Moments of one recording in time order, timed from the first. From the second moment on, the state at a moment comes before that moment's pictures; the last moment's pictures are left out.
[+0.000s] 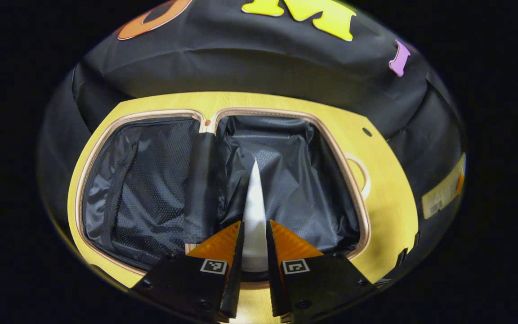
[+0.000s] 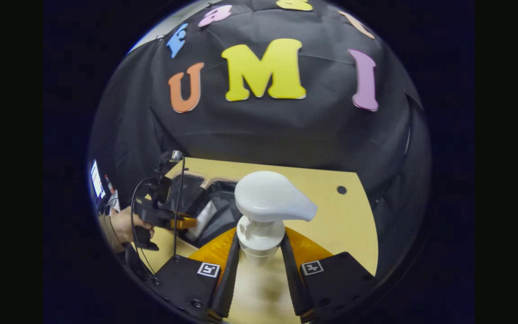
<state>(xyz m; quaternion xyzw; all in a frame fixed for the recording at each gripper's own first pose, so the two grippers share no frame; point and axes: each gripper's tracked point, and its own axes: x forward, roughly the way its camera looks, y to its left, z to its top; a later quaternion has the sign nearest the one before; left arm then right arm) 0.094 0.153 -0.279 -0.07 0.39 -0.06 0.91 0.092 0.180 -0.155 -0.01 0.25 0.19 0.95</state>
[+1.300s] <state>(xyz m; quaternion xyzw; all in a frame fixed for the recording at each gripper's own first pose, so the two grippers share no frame) -0.046 0.250 -0.108 -0.01 0.08 -0.03 1.00 0.164 0.351 -0.307 -0.02 0.46 0.17 0.87</state>
